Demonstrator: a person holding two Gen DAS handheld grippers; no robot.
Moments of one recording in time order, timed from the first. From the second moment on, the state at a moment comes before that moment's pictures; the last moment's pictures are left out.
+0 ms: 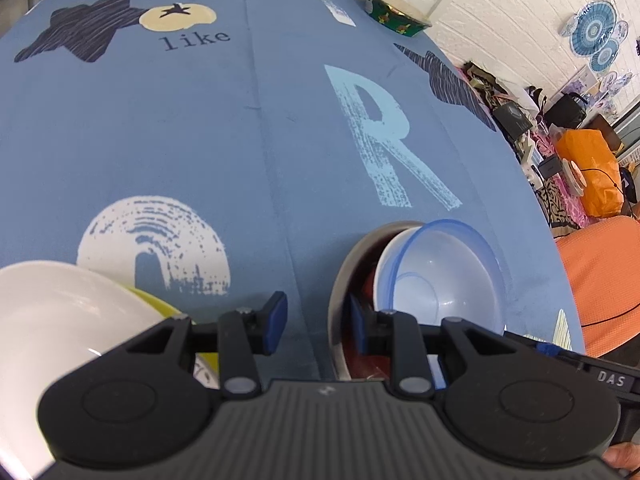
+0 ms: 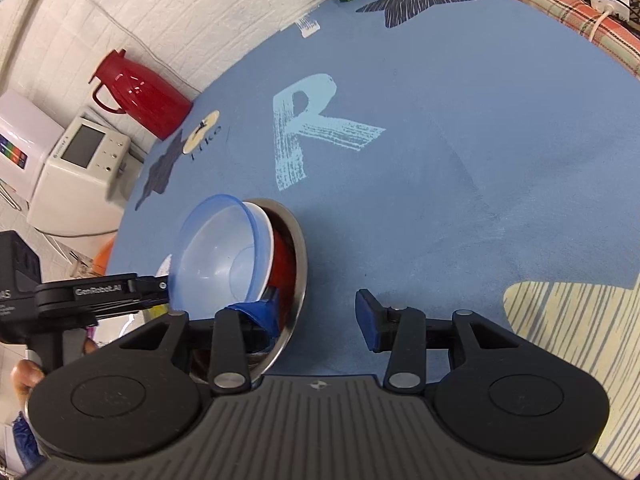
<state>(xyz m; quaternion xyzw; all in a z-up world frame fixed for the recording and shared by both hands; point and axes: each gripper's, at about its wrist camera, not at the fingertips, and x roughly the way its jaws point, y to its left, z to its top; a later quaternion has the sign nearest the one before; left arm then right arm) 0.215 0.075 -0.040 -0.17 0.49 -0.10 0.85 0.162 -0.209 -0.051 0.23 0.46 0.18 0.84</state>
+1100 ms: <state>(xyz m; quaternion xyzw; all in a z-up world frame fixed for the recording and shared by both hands) 0.206 0.063 -0.027 -0.10 0.46 -0.13 0.87 0.169 -0.158 -0.036 0.04 0.47 0.23 0.85</state>
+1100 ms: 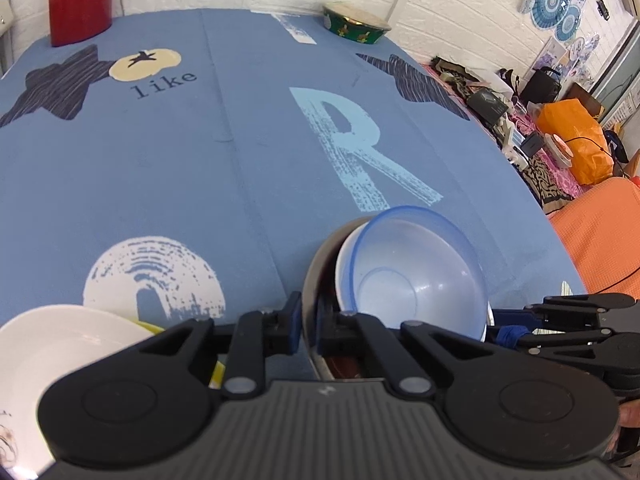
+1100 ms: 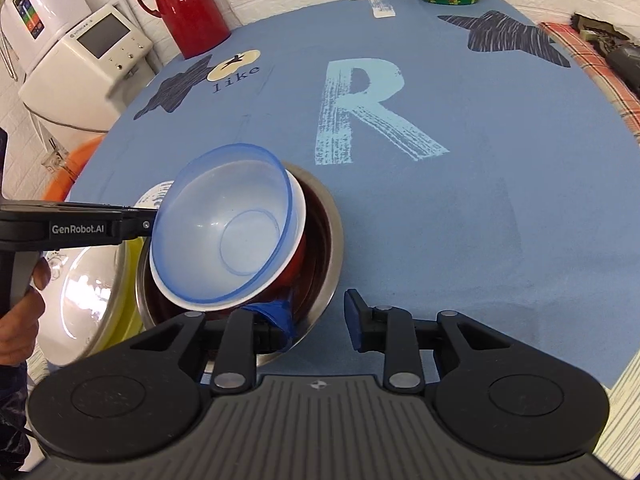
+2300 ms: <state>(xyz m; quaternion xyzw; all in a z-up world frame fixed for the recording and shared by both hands) 0.086 0.185 0.019 -0.11 0.39 0.03 0.91 0.121 -0.028 0.001 0.00 0.41 0.37 0.83</state>
